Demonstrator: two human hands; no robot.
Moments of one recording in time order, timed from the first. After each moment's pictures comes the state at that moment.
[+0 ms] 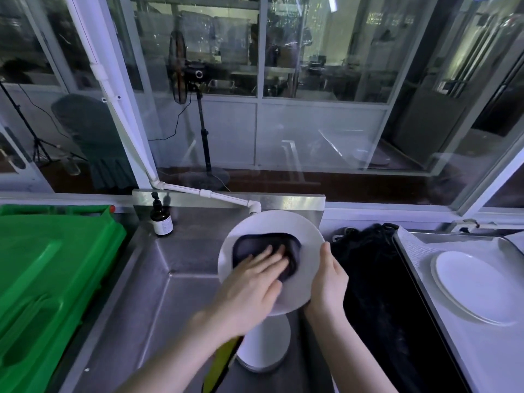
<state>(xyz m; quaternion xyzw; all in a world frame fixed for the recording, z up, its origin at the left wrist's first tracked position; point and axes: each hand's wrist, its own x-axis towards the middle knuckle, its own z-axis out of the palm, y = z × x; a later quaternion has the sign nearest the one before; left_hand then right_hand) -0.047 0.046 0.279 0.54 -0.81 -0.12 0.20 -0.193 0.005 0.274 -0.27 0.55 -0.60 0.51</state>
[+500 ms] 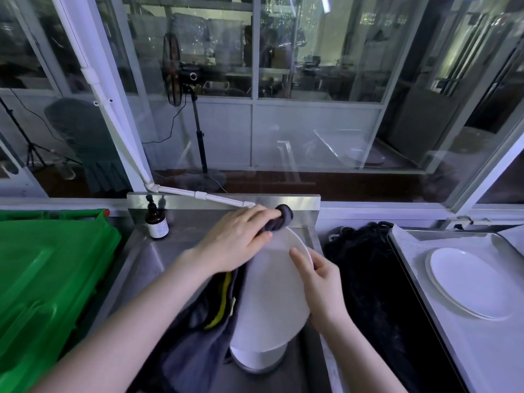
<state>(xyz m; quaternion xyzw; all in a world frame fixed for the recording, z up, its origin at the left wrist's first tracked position) -0.018 -0.014 0.332 0.51 -0.83 -0.04 0.22 -0.210 0.025 0.291 -0.53 0.45 -0.53 0.49</state>
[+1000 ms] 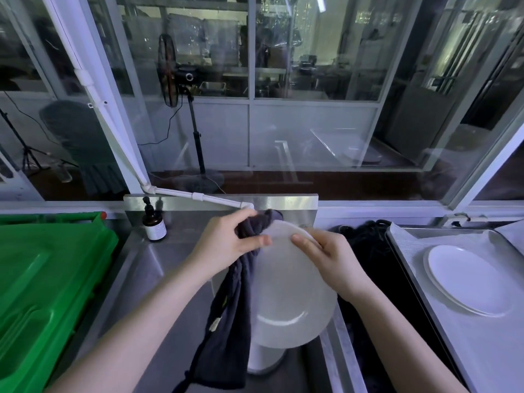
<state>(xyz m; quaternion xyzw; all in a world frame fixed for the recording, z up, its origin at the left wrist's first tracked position) -0.015 -0.003 0.329 0.56 -0.70 -0.19 0.41 -0.244 -0.008 0.326 -0.73 0.41 -0.40 0.38</state>
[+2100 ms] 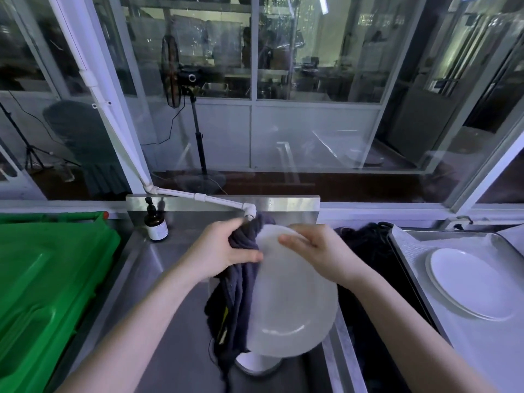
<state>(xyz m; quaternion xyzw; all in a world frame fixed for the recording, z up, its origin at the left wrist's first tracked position) 0.000 0.005 0.326 0.55 -0.68 -0.29 0.38 -0.231 -0.017 0.356 -0.82 0.40 -0.27 0.32</state>
